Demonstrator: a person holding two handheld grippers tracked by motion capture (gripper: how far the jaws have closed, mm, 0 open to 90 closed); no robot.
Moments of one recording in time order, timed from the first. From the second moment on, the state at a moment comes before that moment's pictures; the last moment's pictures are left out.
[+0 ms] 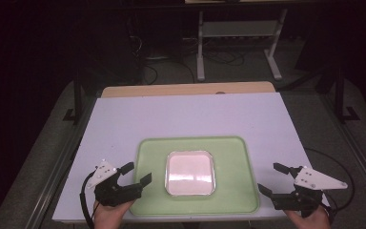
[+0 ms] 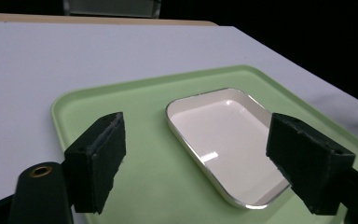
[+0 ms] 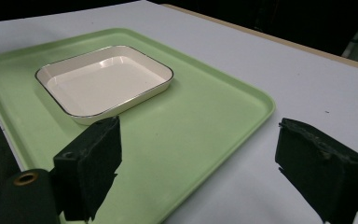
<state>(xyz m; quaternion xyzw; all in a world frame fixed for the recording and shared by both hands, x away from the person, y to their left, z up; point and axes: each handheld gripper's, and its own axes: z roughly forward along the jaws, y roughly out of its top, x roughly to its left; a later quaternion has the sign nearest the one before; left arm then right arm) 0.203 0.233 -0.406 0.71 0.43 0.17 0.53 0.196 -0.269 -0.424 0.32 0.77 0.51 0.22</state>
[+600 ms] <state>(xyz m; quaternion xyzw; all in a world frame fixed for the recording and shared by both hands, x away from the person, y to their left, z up) 0.200 0.246 -0.412 0.73 0.41 0.19 0.52 0.198 -0.270 -0.432 0.33 0.77 0.50 0.20</state>
